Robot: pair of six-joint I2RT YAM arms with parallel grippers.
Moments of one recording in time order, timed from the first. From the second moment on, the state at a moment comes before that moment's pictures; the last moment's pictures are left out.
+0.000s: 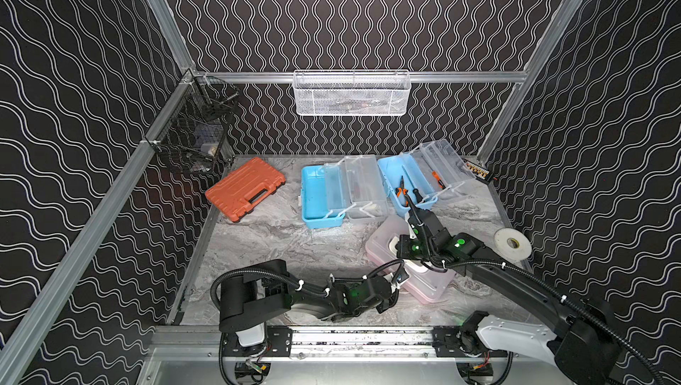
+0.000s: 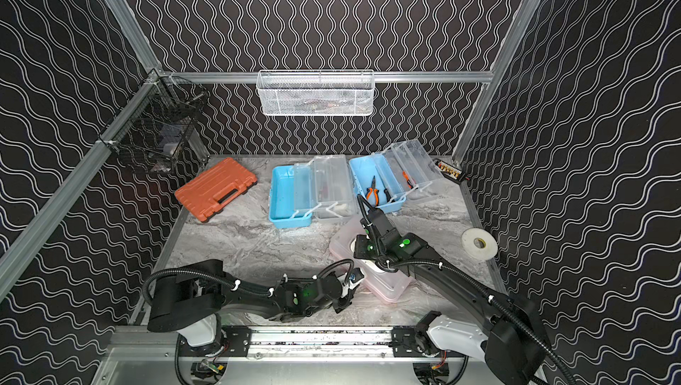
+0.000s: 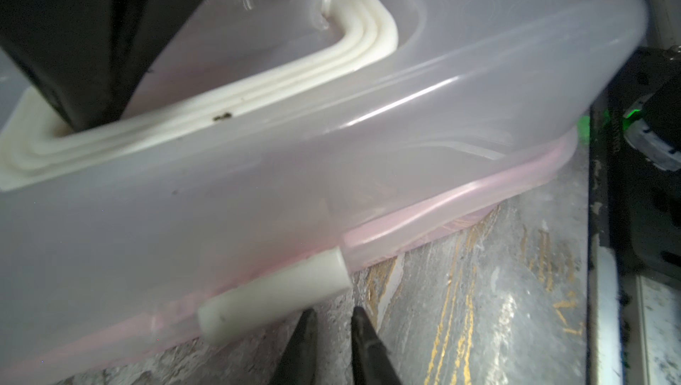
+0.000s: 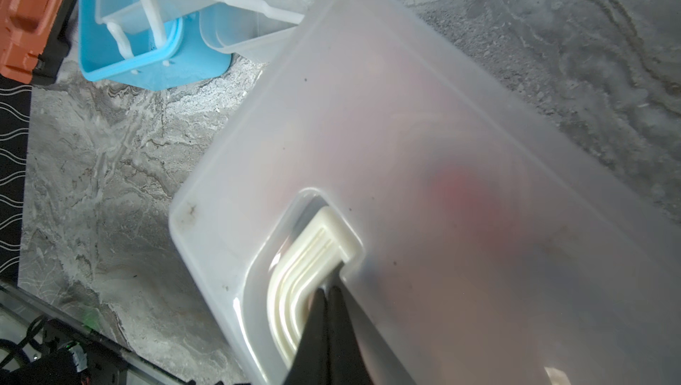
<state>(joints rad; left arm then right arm) -1.25 1.71 0.71 0.40 -0.31 -0.05 0.68 1.18 0.80 -0.61 0.02 0.68</state>
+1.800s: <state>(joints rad) -1.18 1.18 0.42 0.46 -0.60 -0.07 0.73 1.26 1.09 -0.97 0.13 0.64</state>
